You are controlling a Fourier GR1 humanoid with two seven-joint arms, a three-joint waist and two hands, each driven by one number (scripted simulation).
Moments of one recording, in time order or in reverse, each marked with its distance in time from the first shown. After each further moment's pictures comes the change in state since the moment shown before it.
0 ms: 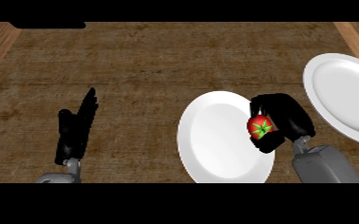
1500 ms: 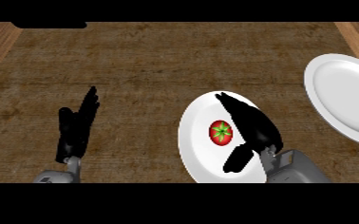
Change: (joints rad) left arm -0.021 0.068 -0.077 0.015 0.090 0.067 -0.010; right arm -0.077 0.038 0.257 -0.136 -0.303 0.036 0.476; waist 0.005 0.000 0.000
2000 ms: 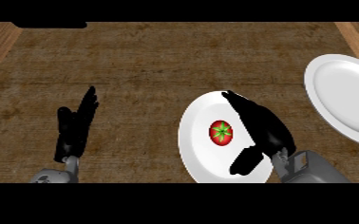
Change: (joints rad) left arm -0.011 0.046 -0.037 0.022 0.053 0.028 -0.019; right arm -0.044 -0.148 0.080 -0.078 -0.128 -0.119 0.060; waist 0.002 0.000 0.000
